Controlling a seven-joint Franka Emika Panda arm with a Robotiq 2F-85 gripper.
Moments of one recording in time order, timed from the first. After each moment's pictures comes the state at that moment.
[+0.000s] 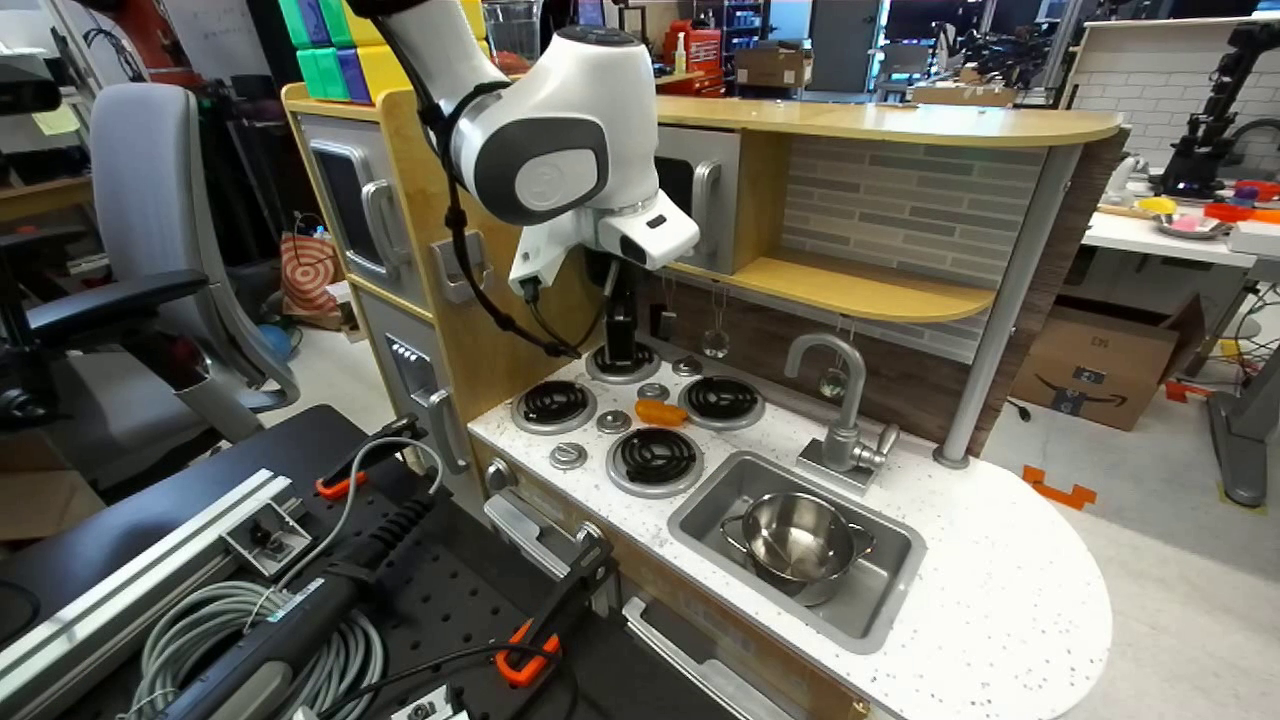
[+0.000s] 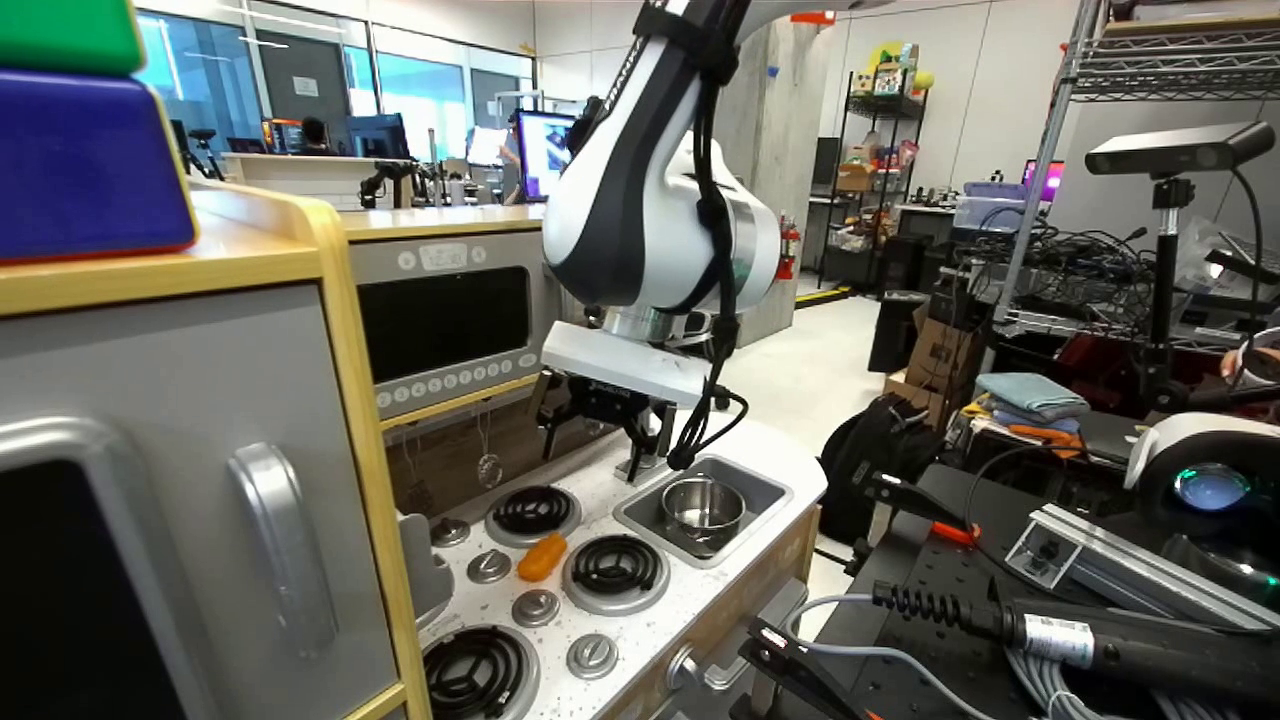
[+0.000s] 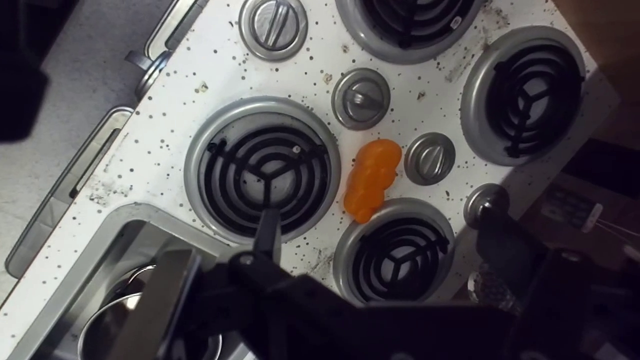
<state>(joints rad) 0.13 0.60 0.01 -2.11 0.46 2.90 0.57</state>
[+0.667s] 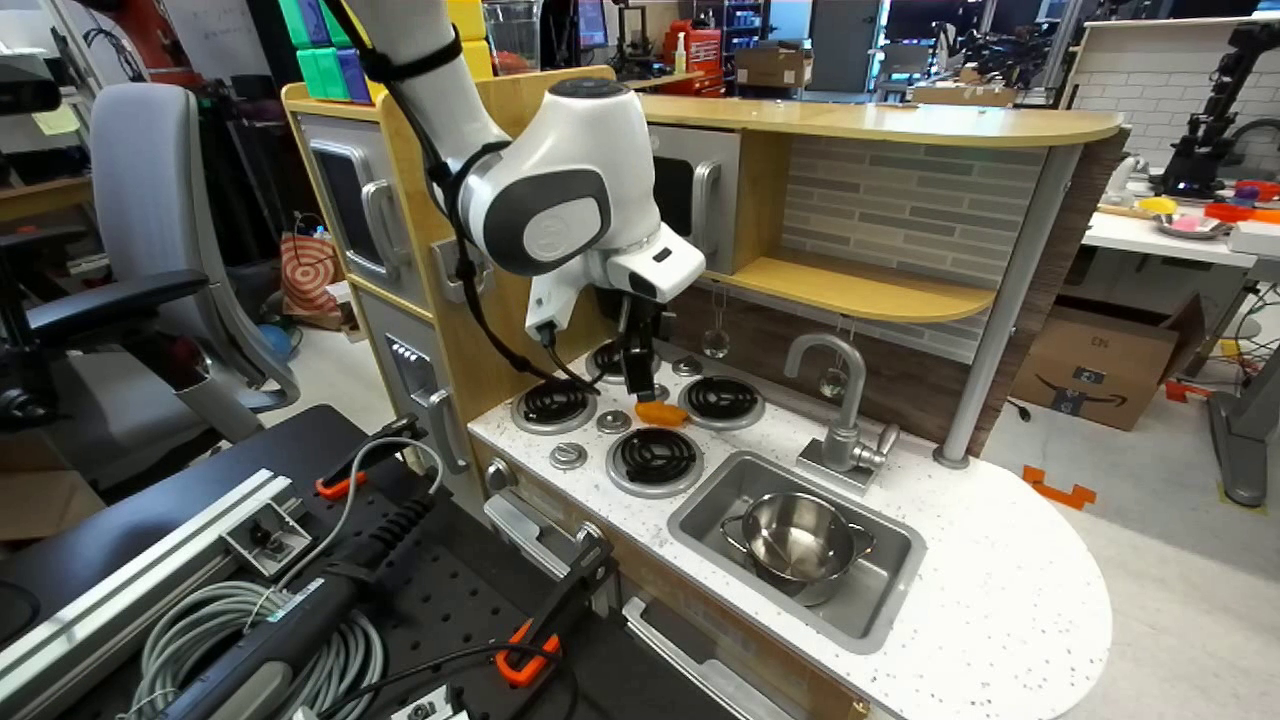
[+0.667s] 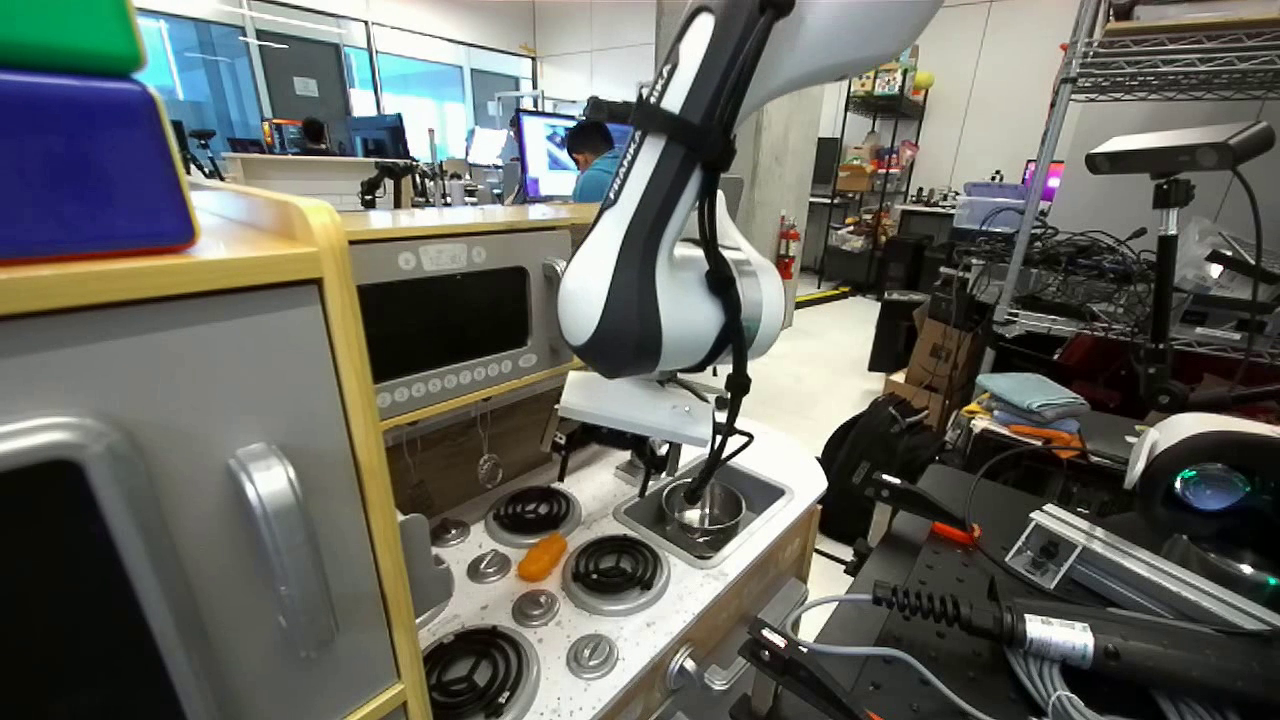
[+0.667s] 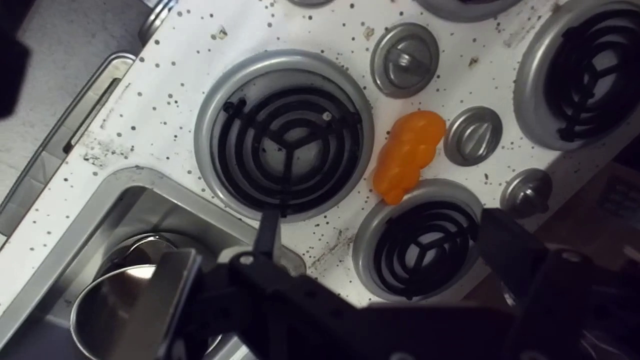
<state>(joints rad) 0.16 0.70 -0.04 -2.10 0.40 3.04 0.57</state>
